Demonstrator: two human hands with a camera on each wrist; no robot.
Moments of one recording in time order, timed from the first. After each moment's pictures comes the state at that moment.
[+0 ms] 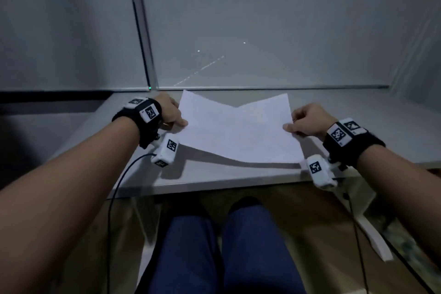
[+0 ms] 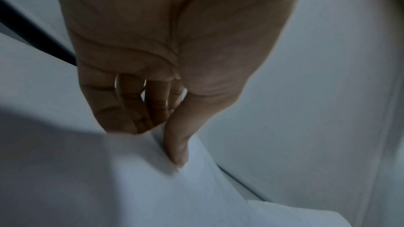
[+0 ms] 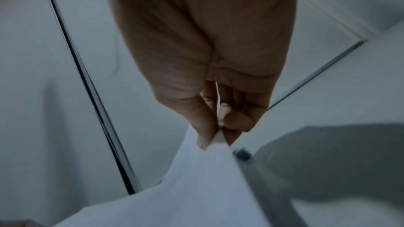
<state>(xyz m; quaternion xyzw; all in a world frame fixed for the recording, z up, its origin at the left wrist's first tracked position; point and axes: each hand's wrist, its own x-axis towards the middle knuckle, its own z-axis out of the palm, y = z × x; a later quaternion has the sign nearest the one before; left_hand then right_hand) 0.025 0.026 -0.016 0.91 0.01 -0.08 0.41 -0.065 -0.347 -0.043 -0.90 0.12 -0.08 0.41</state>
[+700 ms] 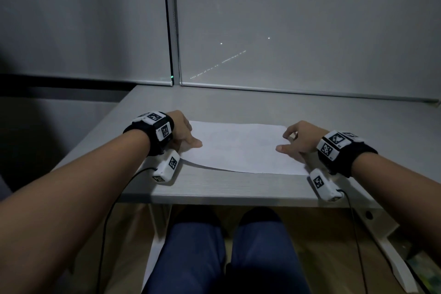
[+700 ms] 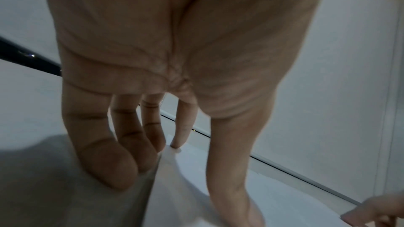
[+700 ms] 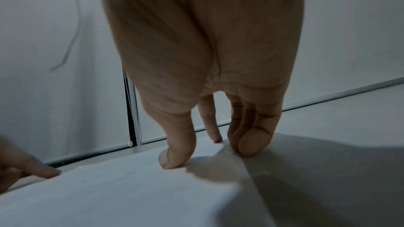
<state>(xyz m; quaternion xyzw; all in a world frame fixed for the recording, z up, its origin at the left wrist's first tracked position) 0.045 0.065 -0.050 0.96 0.03 -0.14 0.26 0.012 -0.294 -0.065 -0.99 0.06 0.06 0.14</state>
